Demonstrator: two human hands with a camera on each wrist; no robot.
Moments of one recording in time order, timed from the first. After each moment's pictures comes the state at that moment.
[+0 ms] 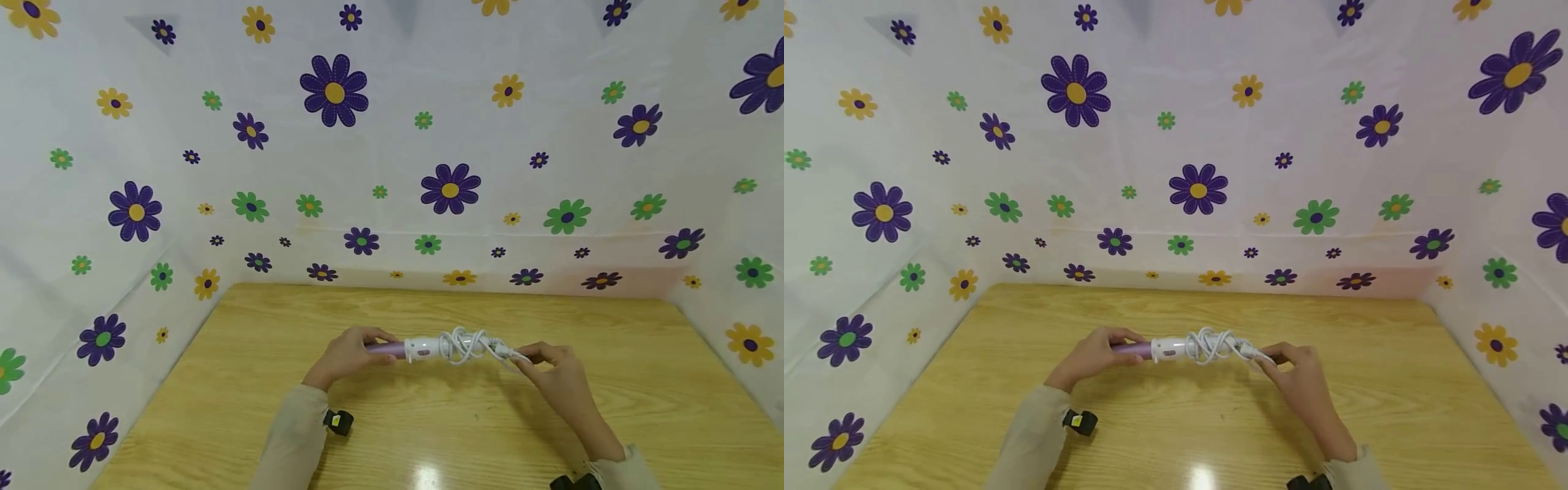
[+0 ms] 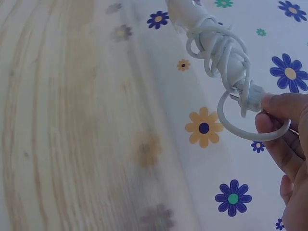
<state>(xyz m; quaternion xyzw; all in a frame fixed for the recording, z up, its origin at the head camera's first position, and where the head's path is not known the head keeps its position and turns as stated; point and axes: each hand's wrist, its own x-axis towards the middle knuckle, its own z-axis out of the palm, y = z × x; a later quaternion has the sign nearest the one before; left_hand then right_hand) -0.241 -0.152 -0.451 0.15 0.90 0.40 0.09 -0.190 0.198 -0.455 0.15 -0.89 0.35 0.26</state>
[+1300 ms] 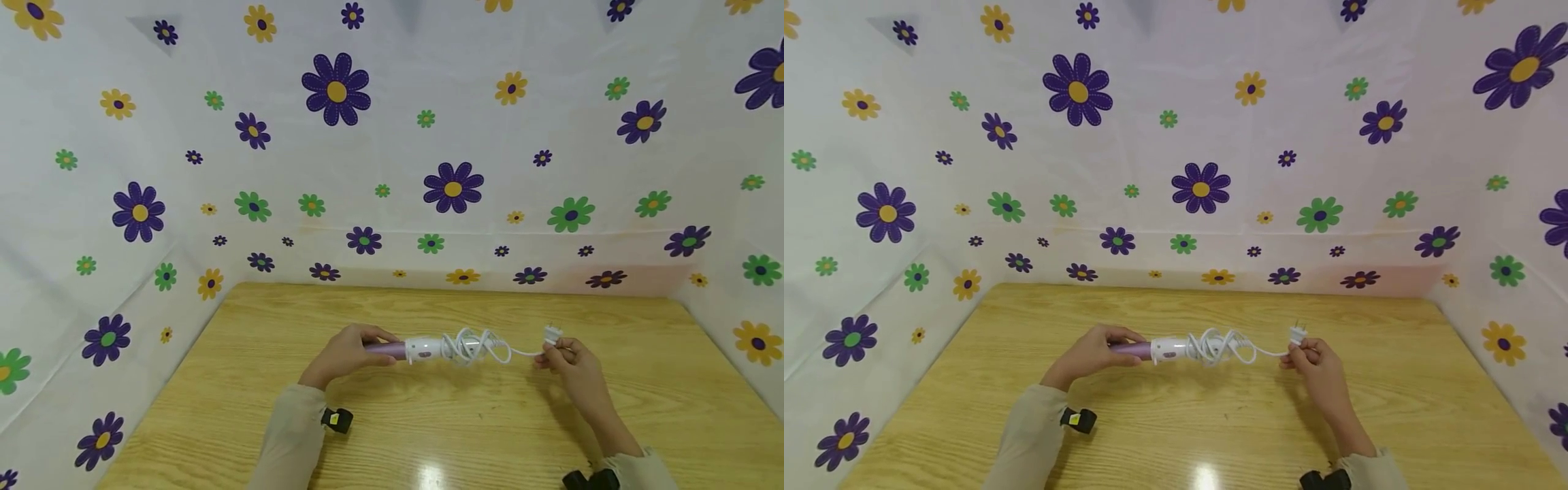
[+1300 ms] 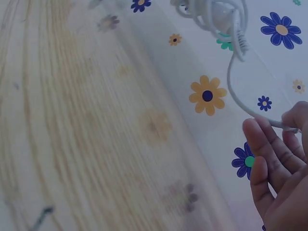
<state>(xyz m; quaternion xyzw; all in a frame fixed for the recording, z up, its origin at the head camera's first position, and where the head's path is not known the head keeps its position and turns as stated) -0.241 -0.162 -0.444 0.17 0.87 0.44 0.11 -0.203 0.234 -0.468 0.00 -0.82 0.57 0.04</state>
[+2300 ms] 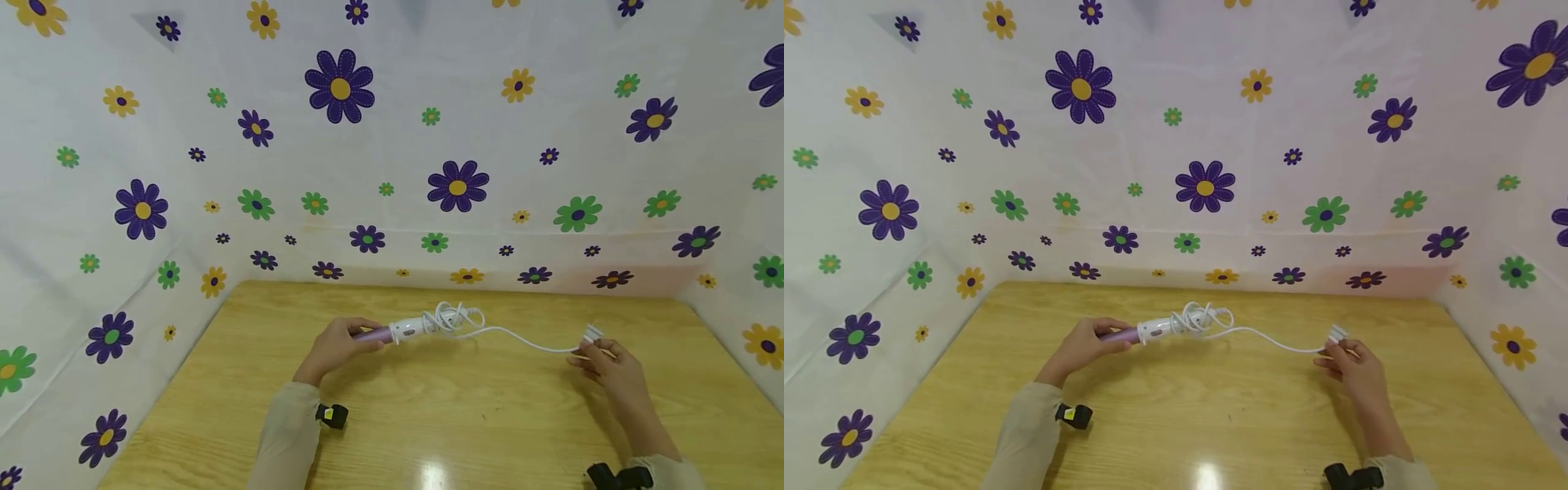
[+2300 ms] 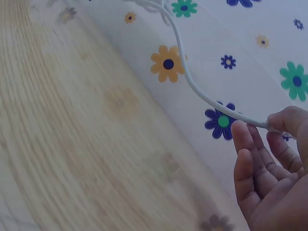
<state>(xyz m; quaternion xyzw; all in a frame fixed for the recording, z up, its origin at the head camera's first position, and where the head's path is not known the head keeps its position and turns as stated) -0.247 -0.179 -0.449 0.07 0.88 0.46 0.07 -0.204 0.279 -0.467 -0.03 -0.68 0.73 0.01</state>
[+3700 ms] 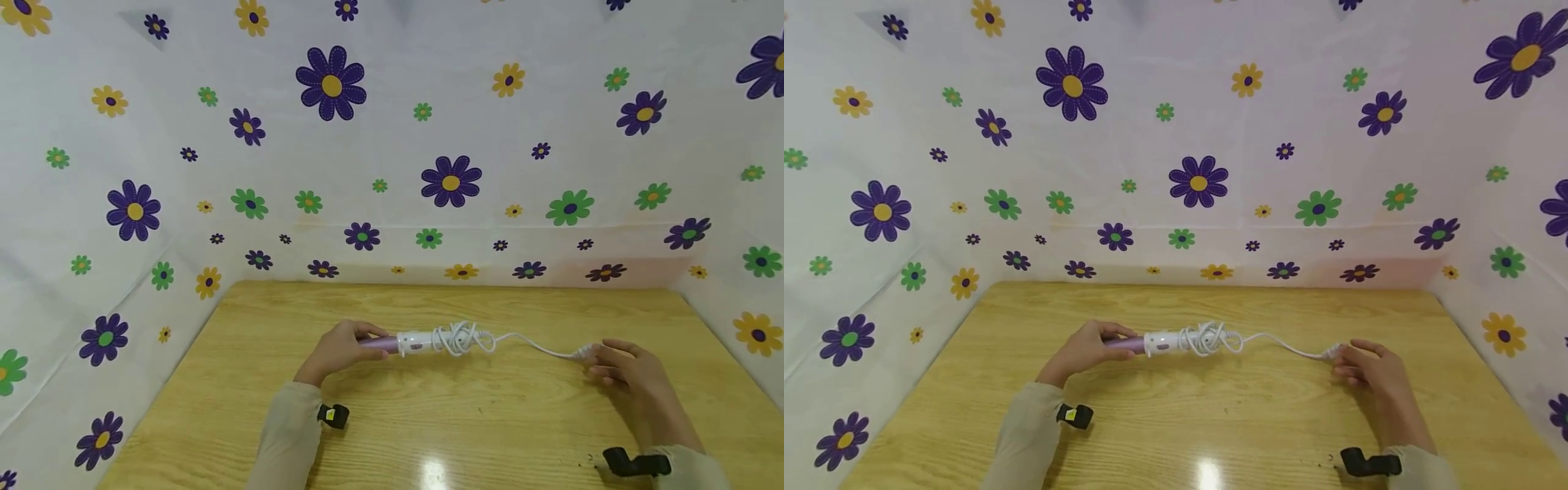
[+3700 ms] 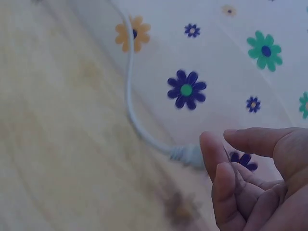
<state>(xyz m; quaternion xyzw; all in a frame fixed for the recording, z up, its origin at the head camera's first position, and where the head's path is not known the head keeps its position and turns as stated) -0.241 -0.167 -0.444 0.13 0.89 0.42 0.11 -0.202 0.317 -0.458 -0.14 -0.73 0.66 -0.11</state>
